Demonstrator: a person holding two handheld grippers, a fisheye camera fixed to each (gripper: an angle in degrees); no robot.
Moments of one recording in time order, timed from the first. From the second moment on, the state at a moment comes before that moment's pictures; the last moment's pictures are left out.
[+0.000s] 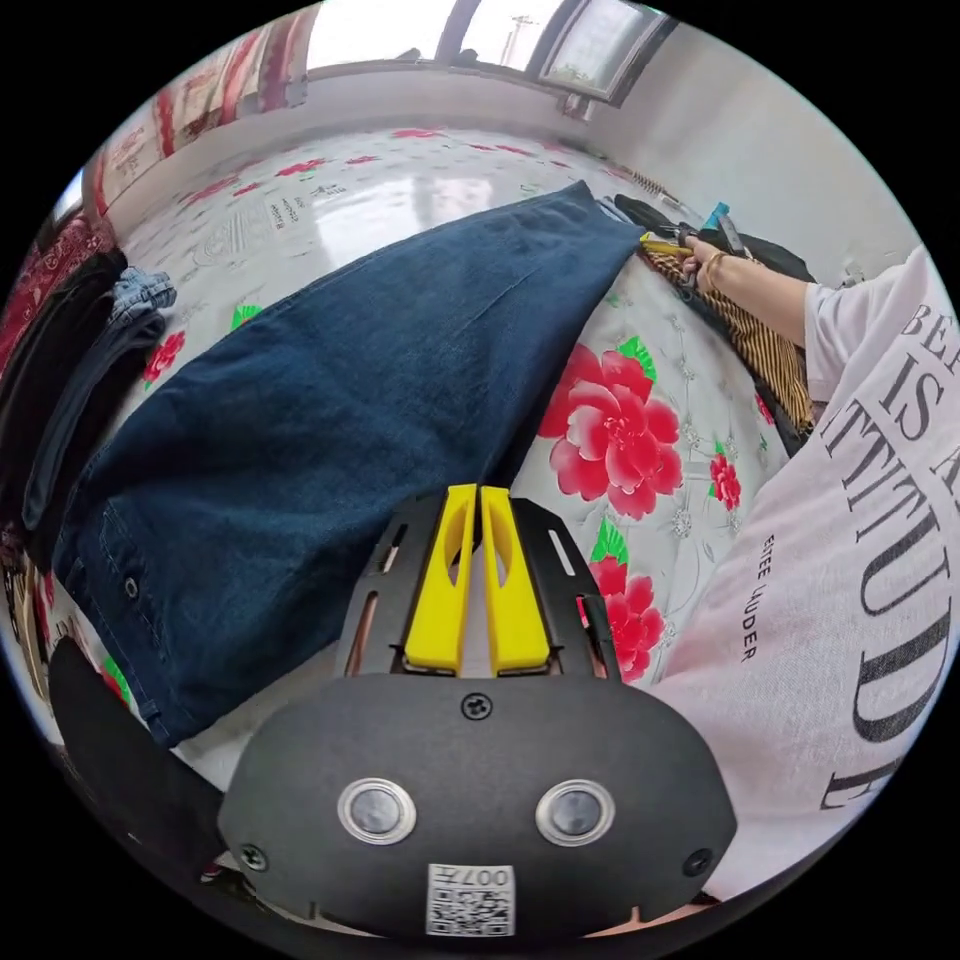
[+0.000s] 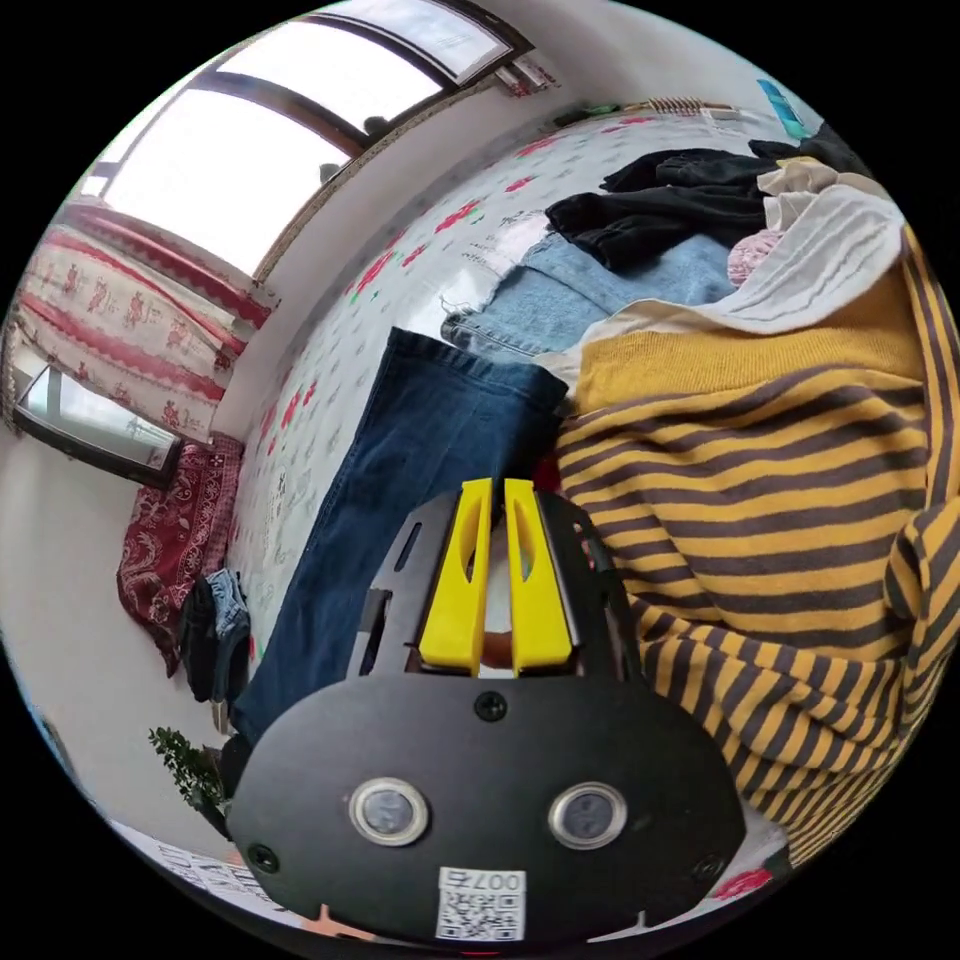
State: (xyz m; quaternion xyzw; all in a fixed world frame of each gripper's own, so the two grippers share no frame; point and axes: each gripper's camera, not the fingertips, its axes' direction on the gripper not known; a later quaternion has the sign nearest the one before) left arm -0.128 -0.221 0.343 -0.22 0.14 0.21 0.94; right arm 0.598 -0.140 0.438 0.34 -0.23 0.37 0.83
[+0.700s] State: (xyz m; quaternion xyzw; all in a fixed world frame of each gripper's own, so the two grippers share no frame) left arm -0.345 -0.086 0.275 0.03 0.07 -0.54 0.84; right arm 0.489 -0.192 0.336 0.46 -0.37 0.28 0.75
